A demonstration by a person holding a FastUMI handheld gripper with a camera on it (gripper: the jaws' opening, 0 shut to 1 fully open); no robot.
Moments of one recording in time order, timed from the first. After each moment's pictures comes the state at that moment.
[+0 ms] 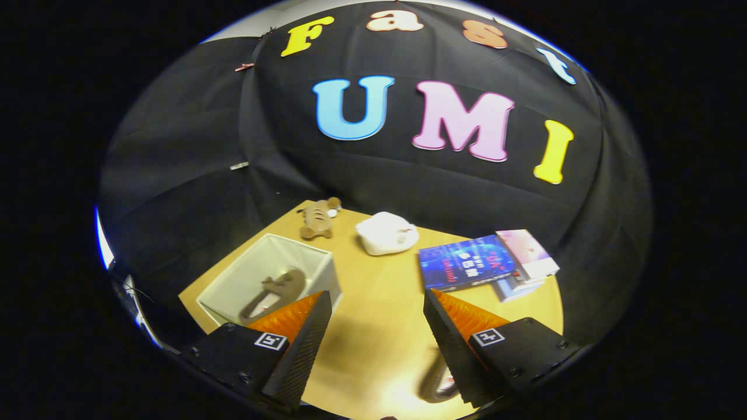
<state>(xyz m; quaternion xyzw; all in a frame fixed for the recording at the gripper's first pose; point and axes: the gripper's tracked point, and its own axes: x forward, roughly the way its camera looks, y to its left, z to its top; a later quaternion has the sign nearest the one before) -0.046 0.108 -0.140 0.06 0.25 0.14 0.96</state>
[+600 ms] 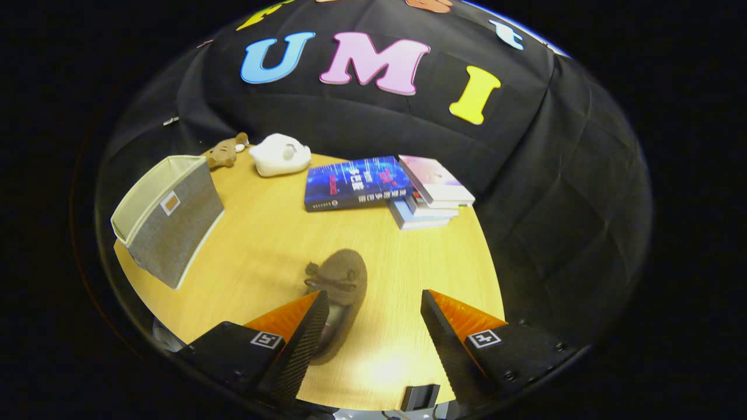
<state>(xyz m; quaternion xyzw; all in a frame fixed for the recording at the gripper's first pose) -0.113 -0.059 -0.326 0.01 0.39 0.02 0.92</state>
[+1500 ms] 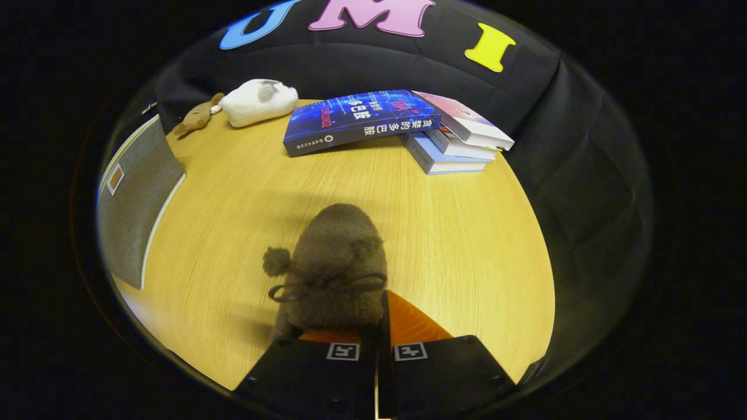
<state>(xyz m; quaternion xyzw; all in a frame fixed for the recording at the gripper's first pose) -0.073 -0.024 -0.438 0.05 0.48 0.02 0.88</state>
